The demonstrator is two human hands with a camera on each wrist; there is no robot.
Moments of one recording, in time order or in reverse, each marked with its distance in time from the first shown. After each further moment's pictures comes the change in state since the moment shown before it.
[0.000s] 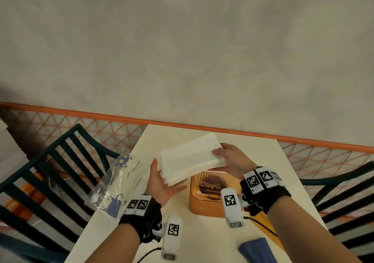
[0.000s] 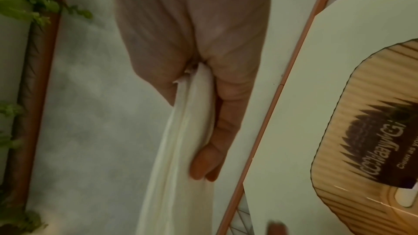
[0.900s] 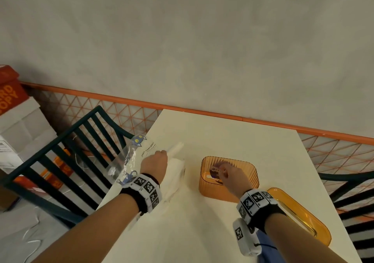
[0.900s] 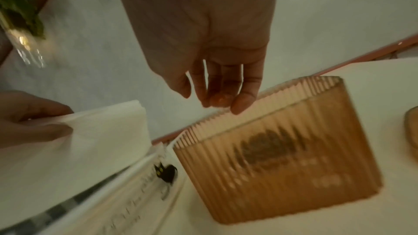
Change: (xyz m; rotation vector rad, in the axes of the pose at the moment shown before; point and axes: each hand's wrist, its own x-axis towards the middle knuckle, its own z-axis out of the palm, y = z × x) left_hand -0.007 0.021 -0.024 2.255 0.432 0.363; right_hand 0.002 0.109 -0.004 -1.160 0.101 -0.255
